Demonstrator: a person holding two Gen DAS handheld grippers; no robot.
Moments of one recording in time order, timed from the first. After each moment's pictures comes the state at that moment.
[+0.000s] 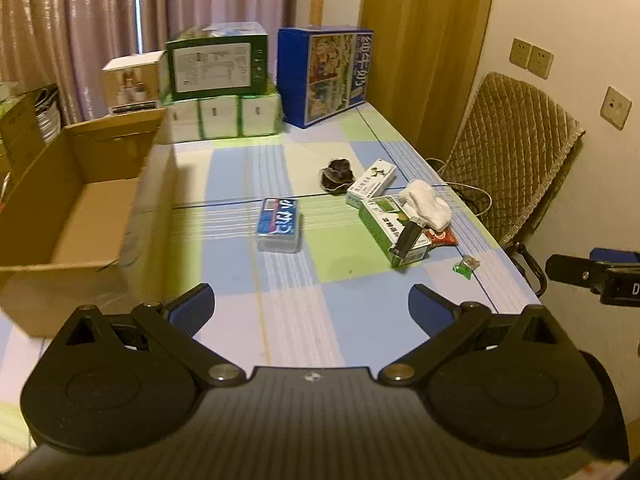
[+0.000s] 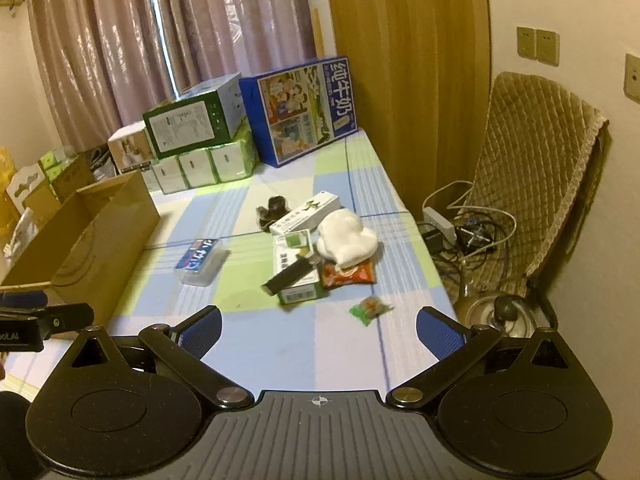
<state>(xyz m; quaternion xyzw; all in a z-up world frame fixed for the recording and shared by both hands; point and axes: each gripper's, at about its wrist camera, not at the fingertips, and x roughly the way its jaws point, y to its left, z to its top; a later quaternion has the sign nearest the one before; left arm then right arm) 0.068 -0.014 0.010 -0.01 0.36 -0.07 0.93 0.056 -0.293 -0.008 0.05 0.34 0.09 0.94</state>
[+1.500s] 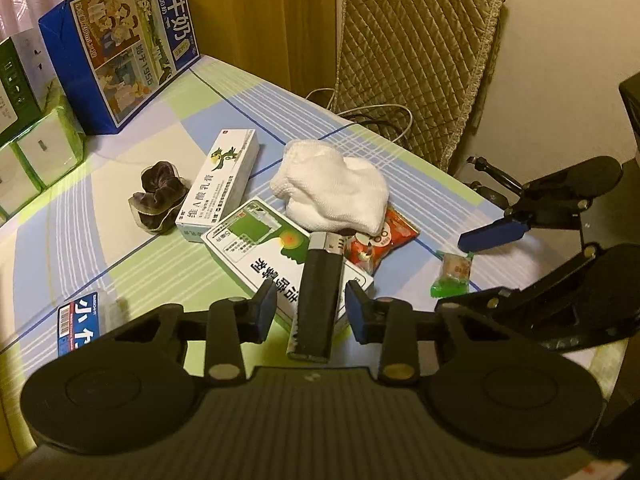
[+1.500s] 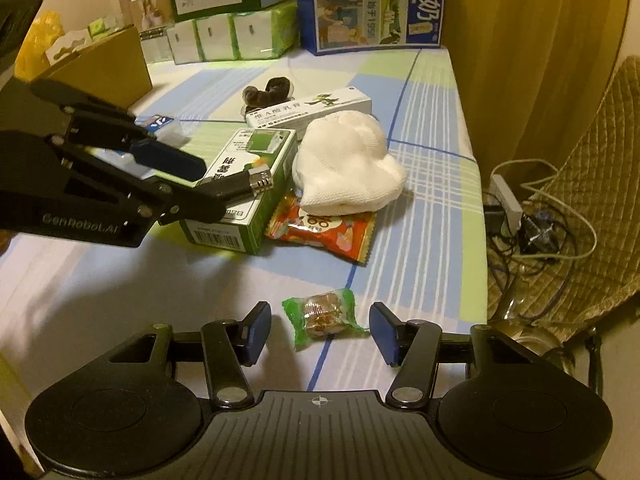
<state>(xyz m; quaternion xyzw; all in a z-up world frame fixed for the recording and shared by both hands) 0.248 -0.150 -0.105 0.15 0.40 -0.26 0.87 0.204 -0.323 -0.146 -0.09 0.43 0.22 0.87</state>
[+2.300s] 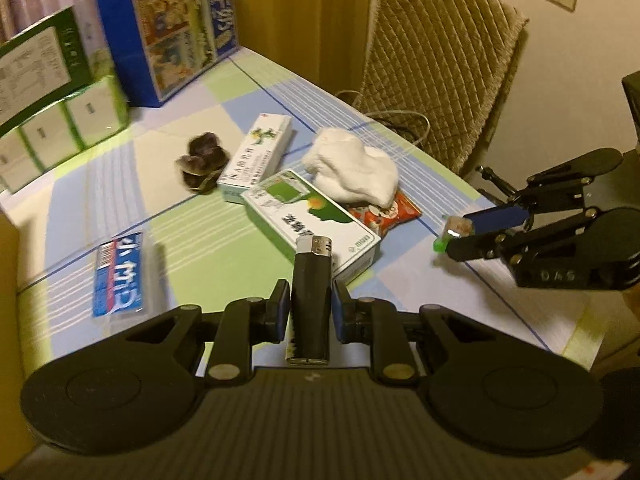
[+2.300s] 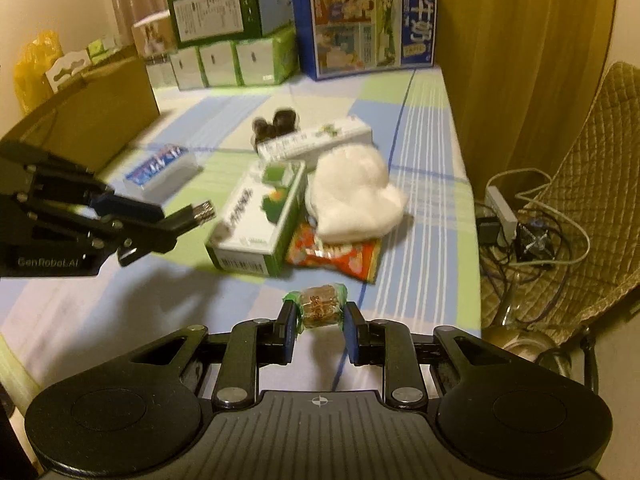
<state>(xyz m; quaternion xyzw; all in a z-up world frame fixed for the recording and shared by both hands) 0.207 -0.110 -0.081 0.10 0.40 -0.21 0.88 0.188 -0.316 -0.112 -0.06 0.41 0.21 0.88</state>
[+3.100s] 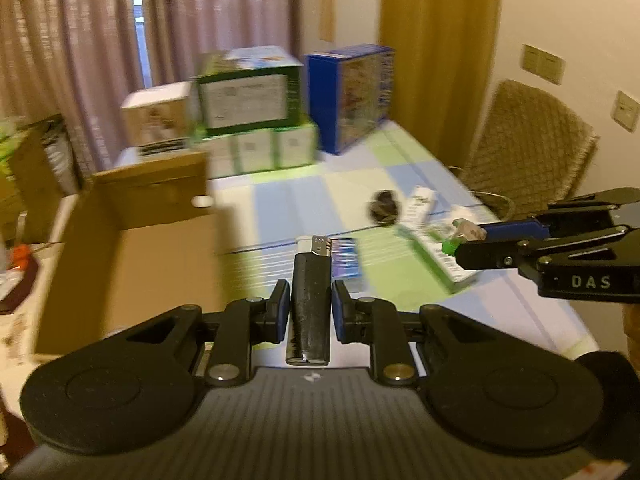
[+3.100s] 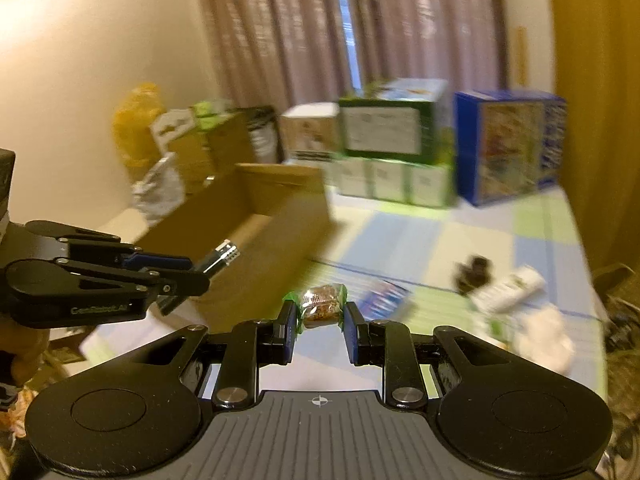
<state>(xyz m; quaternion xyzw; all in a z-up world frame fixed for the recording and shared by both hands) 0.095 0.070 0.055 0.03 0.35 -0.05 0.94 0.121 -0.137 0.022 -0.03 0.32 0.34 0.88</state>
